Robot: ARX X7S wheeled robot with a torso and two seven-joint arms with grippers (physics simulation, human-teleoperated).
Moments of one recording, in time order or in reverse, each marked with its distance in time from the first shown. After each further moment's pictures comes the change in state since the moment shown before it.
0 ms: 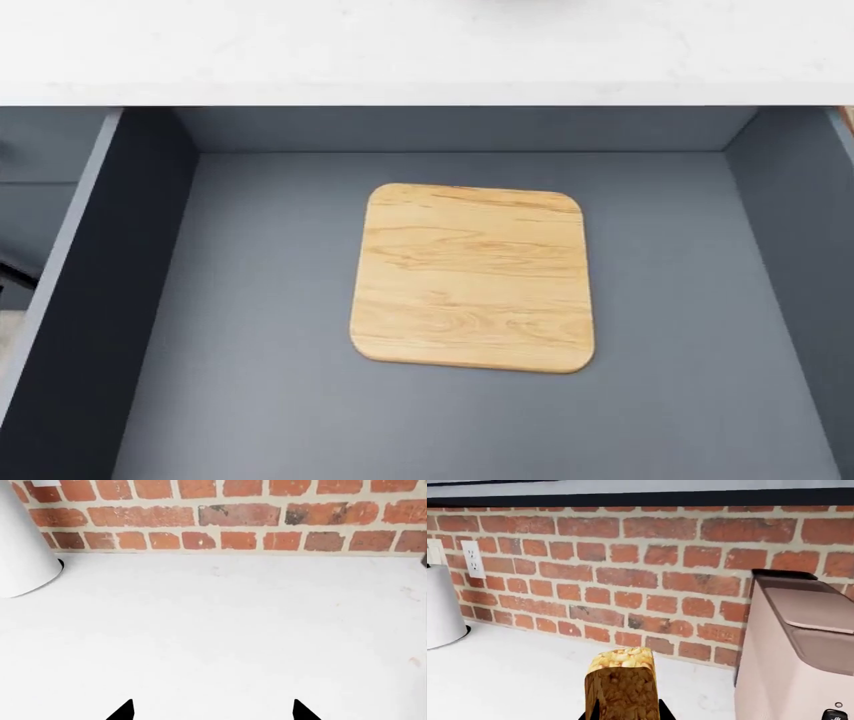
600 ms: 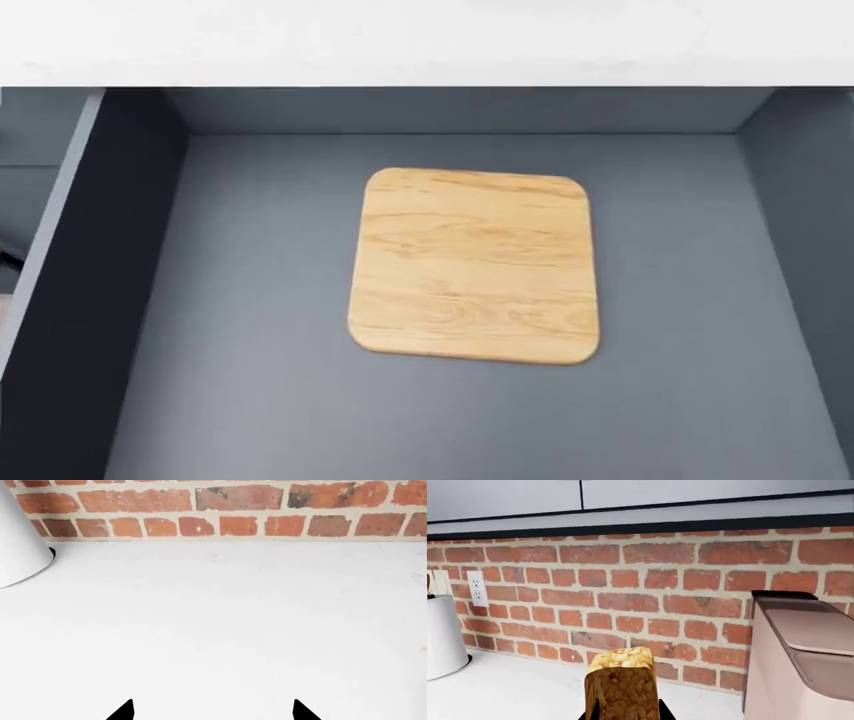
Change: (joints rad) left arm -0.003 -0.010 -0.024 0.027 0.014 -0.016 -0.008; right arm 0.002 0.000 0.073 -0.076 -0.015 -0.053 0.028
